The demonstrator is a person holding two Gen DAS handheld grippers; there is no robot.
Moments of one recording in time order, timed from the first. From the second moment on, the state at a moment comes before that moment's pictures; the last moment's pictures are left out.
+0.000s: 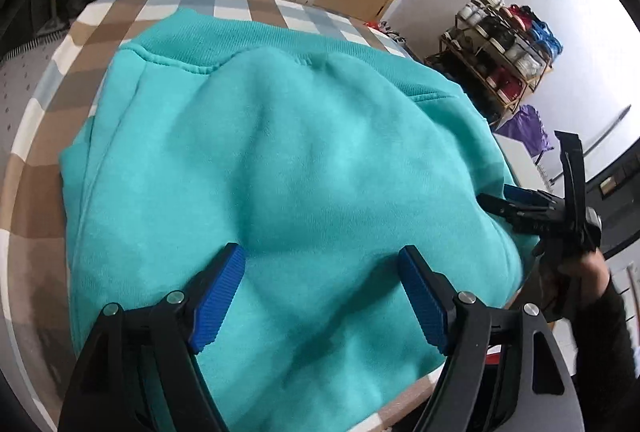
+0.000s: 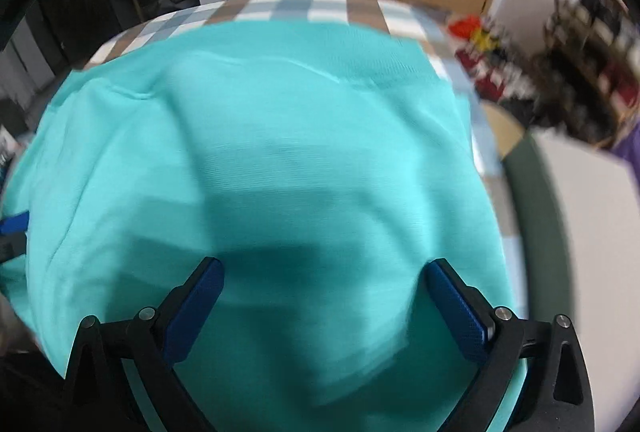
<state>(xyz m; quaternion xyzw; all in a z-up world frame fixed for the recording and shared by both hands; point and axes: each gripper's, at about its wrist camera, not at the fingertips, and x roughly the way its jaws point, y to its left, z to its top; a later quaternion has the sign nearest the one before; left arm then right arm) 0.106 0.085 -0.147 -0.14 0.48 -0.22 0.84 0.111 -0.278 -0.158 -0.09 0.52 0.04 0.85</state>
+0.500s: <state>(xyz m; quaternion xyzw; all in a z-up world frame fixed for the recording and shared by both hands) 0.091 0.072 -0.152 -0.11 0.47 -0.21 0.85 0.154 -0.221 -0.094 -0.15 0.50 0.05 0.85</state>
